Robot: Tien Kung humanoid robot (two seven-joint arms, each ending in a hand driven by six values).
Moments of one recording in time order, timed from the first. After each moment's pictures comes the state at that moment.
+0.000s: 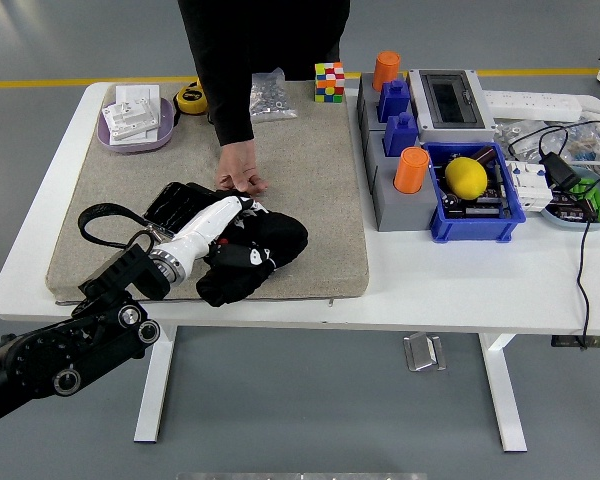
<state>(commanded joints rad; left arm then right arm) -0.57 0.30 -0.57 -1.20 1.46 0.28 0.13 0.09 -0.34 0.95 0.28 -0.71 0.06 -0.19</state>
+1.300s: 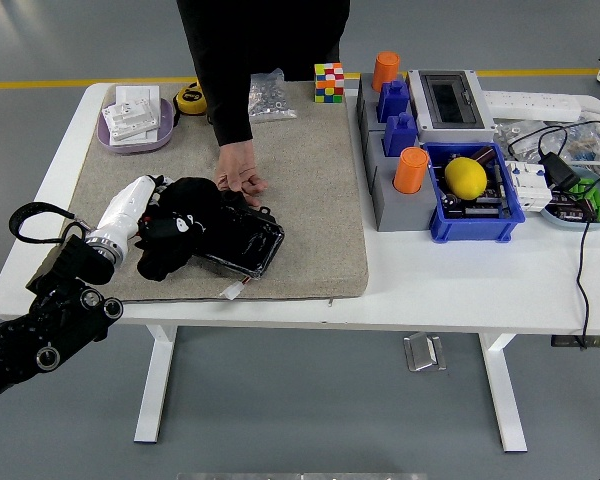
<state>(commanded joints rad) -0.55 0.32 -0.71 -0.98 1.48 0.40 0.17 0.08 -0.33 0.95 0.28 -0.72 0.06 -0.19</state>
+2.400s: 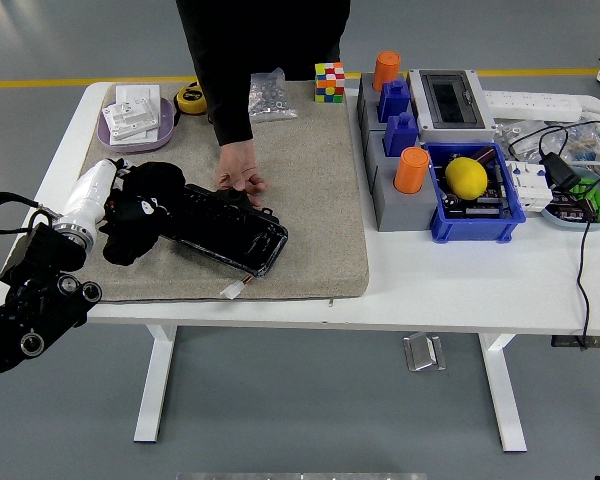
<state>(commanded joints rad) -0.56 0.33 -0.79 -0.96 1.52 0.42 0.19 0.09 -0.33 0.96 0.28 -0.72 0.06 -0.19</state>
